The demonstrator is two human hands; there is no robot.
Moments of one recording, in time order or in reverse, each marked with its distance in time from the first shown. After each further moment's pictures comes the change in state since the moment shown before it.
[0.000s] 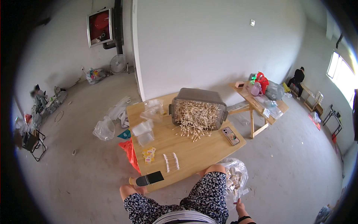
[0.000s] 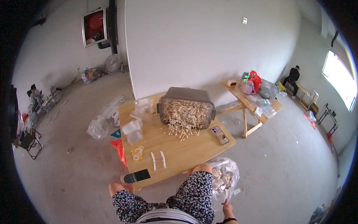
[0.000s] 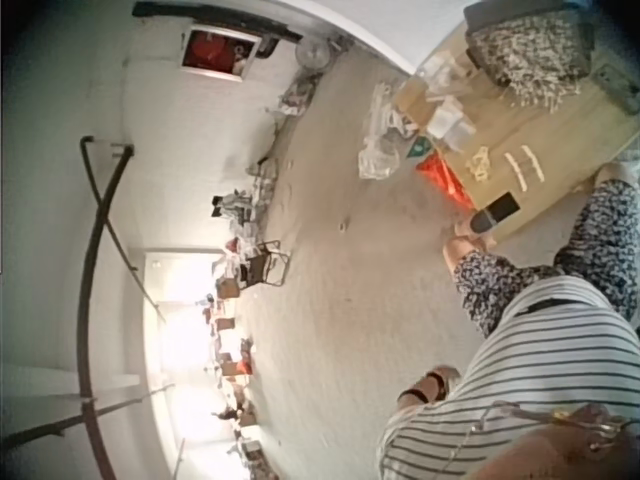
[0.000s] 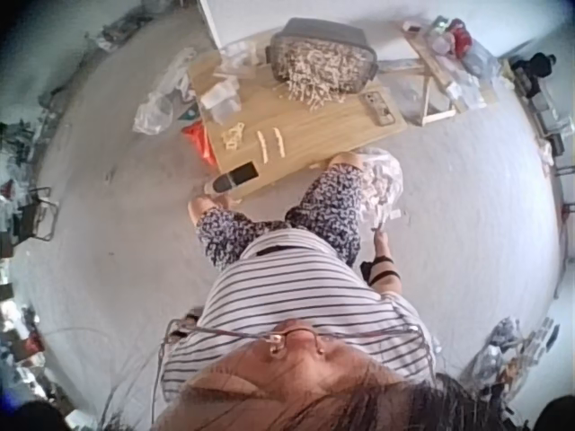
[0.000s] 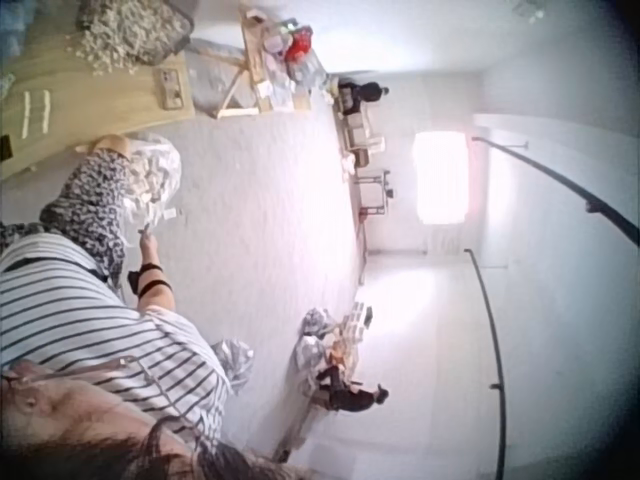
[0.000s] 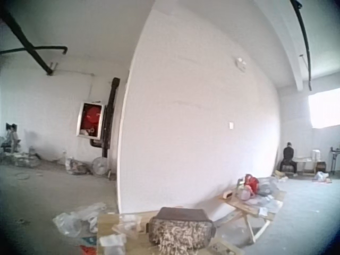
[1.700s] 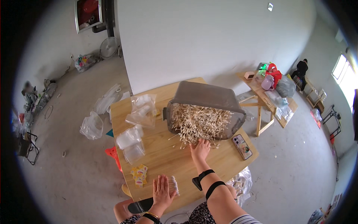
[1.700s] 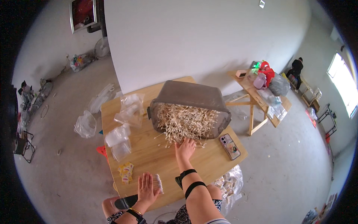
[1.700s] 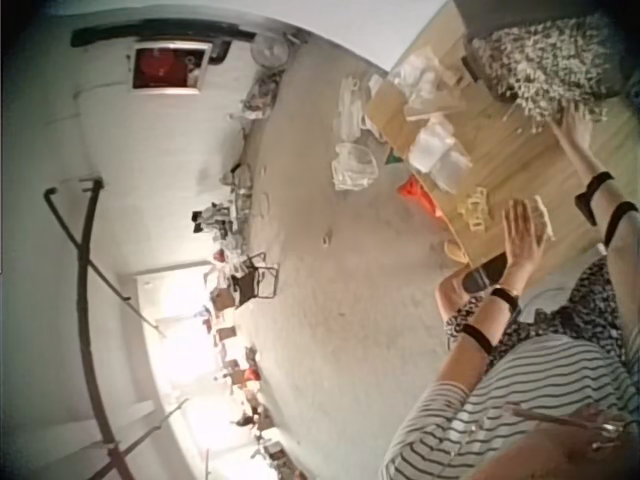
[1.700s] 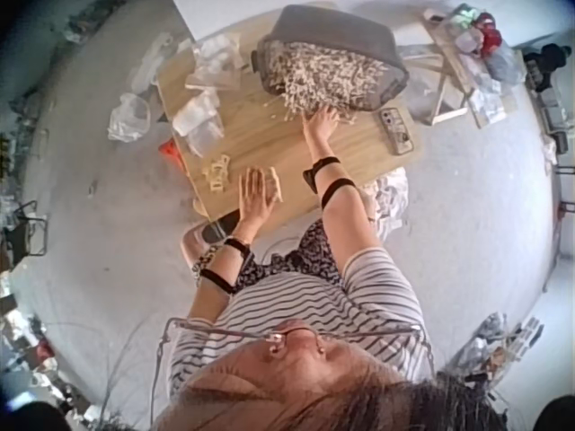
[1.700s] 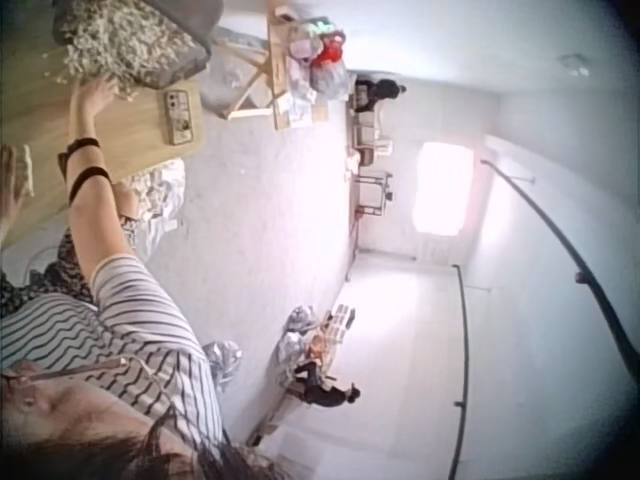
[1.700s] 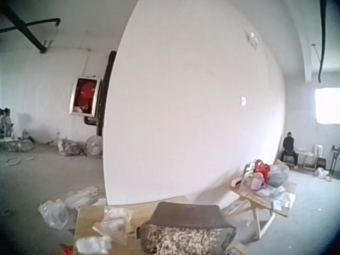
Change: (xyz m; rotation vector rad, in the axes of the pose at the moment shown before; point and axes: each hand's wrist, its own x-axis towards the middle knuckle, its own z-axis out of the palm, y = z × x) left_hand 0.091 0.230 0.118 0.104 0.104 0.961; right_hand 0.067 -0.559 0.114 -0.122 0.454 -0.654
